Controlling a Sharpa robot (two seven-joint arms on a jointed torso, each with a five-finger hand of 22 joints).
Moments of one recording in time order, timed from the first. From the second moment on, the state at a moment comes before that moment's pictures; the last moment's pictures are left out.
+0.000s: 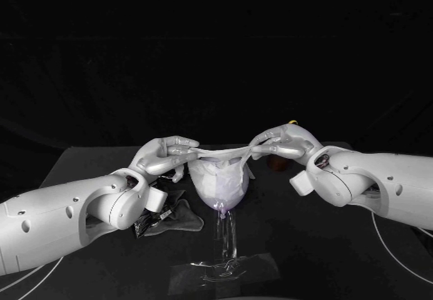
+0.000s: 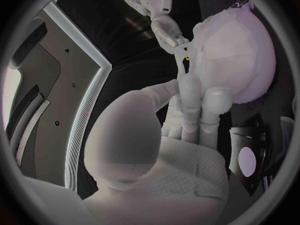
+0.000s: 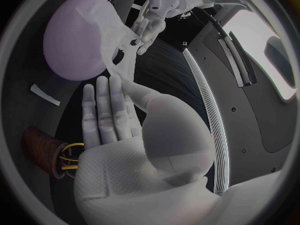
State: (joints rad) left arm 1.23 -0.83 -0.18 1.59 -0.15 -0.34 0.44; left_hand 1.46 -0.14 0.66 -0.09 0.05 0.63 0.16 0.65 0.13 1.25 0.08 0.12 0.07 1.34 -0.01 1.06 0.35 0.13 1.32 0.06 1.14 0.84; right arm 1.35 -0.98 -0.25 1.66 -0.36 -0.42 0.27; right_hand 1.29 0.03 0.57 -0.20 0.04 1.01 0.15 0.33 0.56 1.34 0.10 0.07 0.09 1.04 0.09 0.35 0.28 0.17 0.80 0.22 0.19 0.56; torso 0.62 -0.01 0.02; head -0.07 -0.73
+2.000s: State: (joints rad) left arm 1.23 -0.74 -0.17 1.47 -0.12 -0.32 0.38; left_hand 1.35 -0.13 0.62 0.08 0.05 0.79 0.16 0.43 0.08 1.04 0.11 0.08 0.07 1.33 0.02 1.13 0.35 0.13 1.28 0.11 1.04 0.70; right arm 1.36 -0.88 -0.25 1.54 -0.39 -0.44 0.18; right_hand 1.29 0.03 0.57 -0.20 0.04 1.01 0.15 0.33 0.56 1.34 0.10 0.07 0.09 1.04 0.09 0.35 0.28 0.17 0.80 0.22 0.20 0.56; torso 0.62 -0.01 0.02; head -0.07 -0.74
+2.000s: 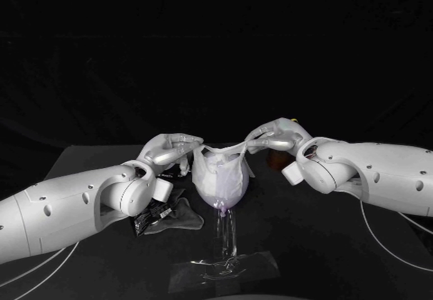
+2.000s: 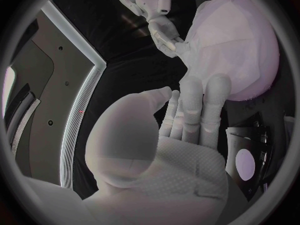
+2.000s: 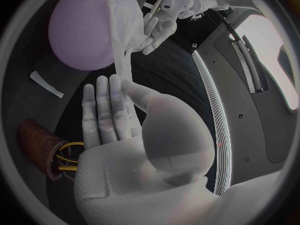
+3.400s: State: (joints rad) left arm 1.24 -0.68 -0.17 1.38 -0.11 -0.39 0.24; left_hand 1.26 -0.18 0.56 0.16 0.05 0.74 0.19 0.37 0.09 1.18 0.11 0.10 0.07 1.34 0.01 1.14 0.35 0.15 1.30 0.09 1.01 0.68; right arm 1.36 -0.88 -0.25 1.55 -0.37 -0.45 0.19; right_hand 1.29 0.03 0.57 -0.20 0.04 1.01 0.15 0.33 0.56 1.33 0.10 0.07 0.09 1.04 0.09 0.35 0.28 0.16 0.80 0.22 0.20 0.56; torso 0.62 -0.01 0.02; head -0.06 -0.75
